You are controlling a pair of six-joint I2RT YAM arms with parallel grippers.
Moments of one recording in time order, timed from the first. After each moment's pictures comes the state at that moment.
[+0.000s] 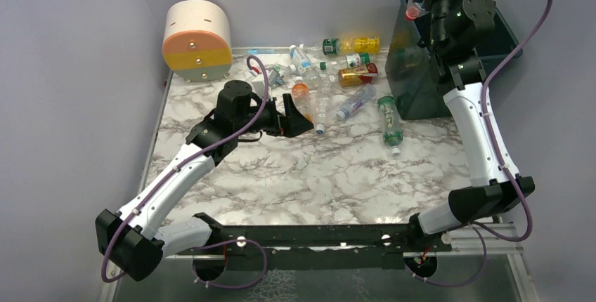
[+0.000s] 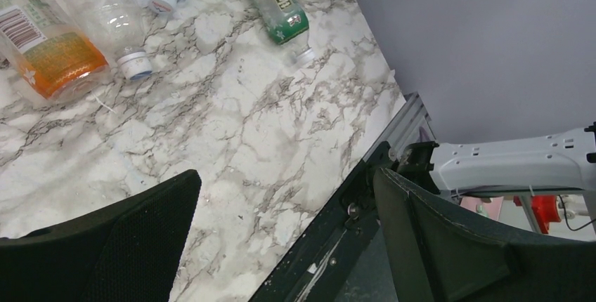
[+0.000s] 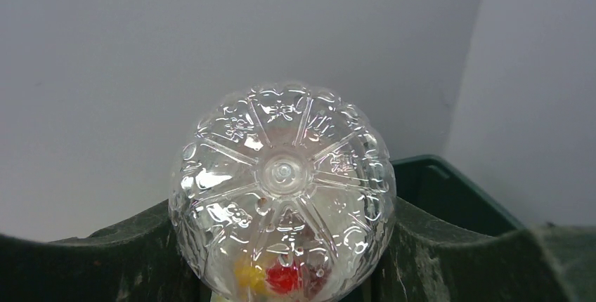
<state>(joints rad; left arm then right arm) -0.56 1.12 1.06 -0.33 0.46 -0.58 0.22 1.48 1.79 0.04 0.30 -0.08</state>
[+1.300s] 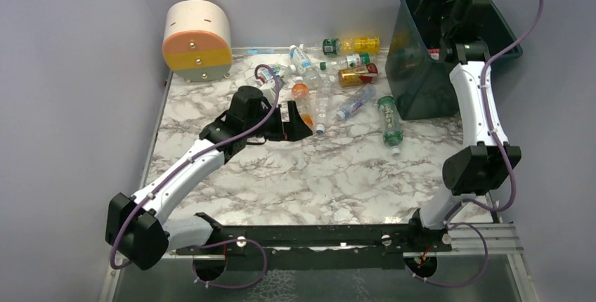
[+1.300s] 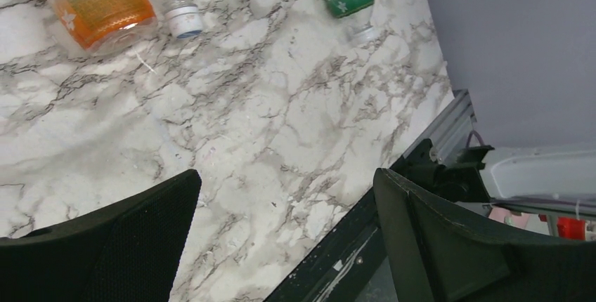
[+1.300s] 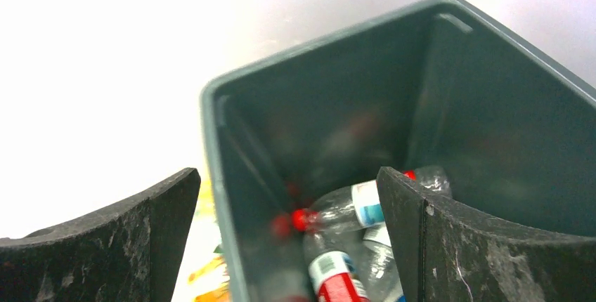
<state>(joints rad) -0.56 1.18 0.98 -0.32 0.40 -0.58 -0.02 1.72 1.89 -0.22 0.22 0.17</state>
